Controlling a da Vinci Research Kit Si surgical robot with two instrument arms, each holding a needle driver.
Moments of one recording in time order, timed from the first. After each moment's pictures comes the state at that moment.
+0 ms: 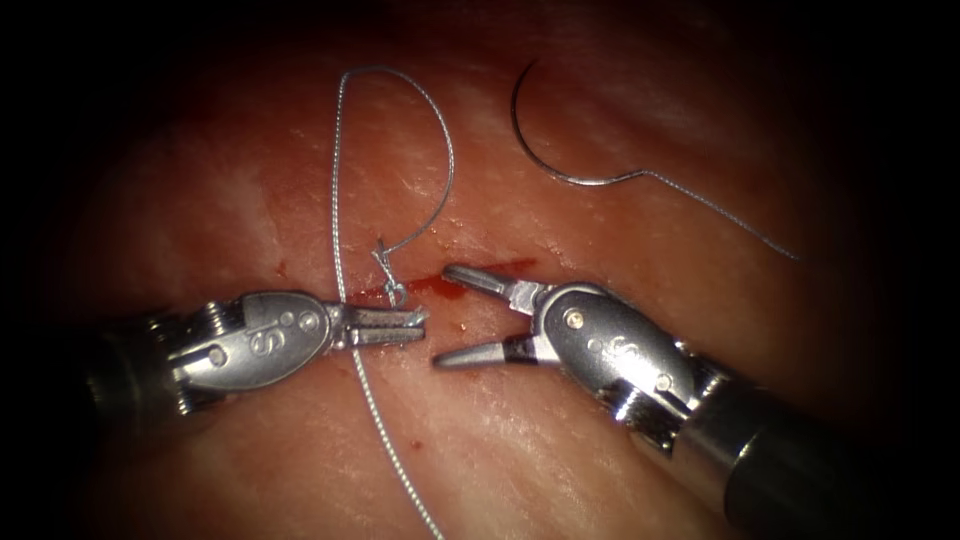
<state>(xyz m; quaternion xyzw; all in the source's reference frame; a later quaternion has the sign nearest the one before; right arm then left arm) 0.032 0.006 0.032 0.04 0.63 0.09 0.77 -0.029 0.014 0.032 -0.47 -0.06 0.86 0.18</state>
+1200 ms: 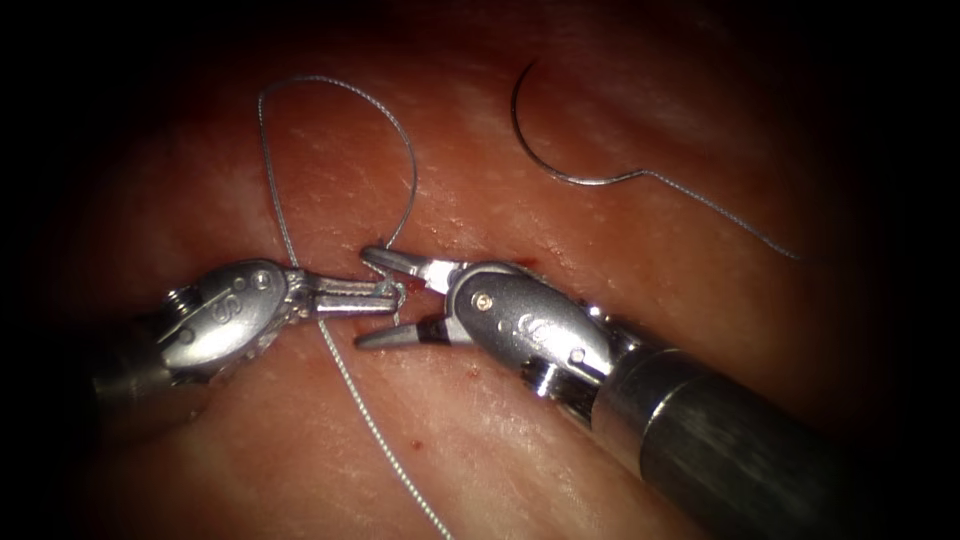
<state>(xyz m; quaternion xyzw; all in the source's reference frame) 0.037 0.007 0.033 0.03 0.62 0.05 0.79 -0.025 0.017 0.036 -0.64 -0.13 0.70 0.28</state>
